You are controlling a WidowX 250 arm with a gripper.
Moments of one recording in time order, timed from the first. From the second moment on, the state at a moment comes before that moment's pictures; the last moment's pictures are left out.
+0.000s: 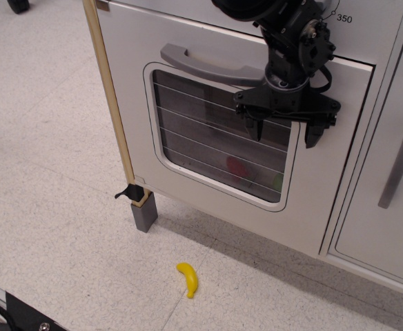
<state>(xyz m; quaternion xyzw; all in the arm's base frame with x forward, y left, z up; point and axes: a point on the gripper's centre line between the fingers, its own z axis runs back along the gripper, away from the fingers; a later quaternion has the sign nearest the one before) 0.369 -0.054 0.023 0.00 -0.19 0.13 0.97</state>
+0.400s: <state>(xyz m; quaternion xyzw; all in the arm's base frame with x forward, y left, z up) 0.371 -0.054 0.014 0.00 -0.19 0.14 0.97</state>
